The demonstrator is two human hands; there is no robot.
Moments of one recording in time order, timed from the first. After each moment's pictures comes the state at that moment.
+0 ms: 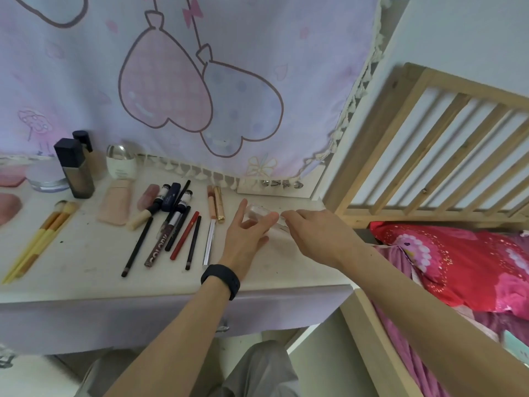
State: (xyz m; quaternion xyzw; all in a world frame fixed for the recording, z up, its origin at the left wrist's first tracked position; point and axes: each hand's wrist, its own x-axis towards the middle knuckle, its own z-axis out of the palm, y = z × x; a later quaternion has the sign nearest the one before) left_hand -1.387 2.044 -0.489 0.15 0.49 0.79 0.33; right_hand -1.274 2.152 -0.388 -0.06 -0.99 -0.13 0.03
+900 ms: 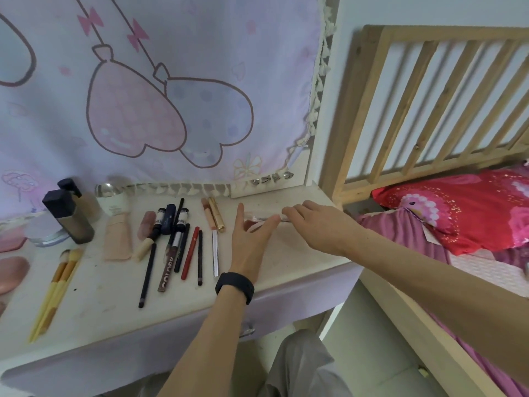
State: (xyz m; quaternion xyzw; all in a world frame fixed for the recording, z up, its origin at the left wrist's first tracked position) left_hand -1.387 2.045 -0.494 0.18 0.58 0.74 0.30; right_hand -1.267 2.170 -0.420 -0.06 -0.99 -0.16 0.03
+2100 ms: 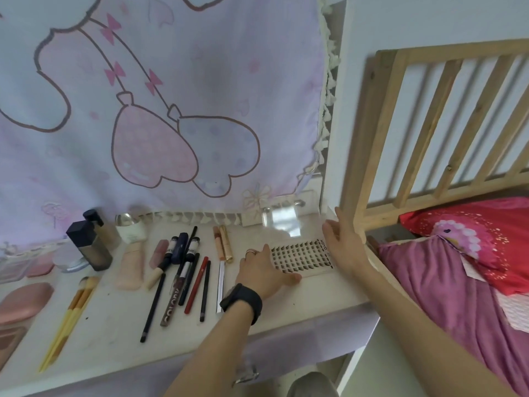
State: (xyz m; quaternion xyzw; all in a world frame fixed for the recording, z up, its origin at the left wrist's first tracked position) left_hand -1.401 2.059 -0.475 0.33 0.88 0.29 0.20; right_hand -1.295 2.243 -0.489 -0.34 -0.79 0.41 0.29
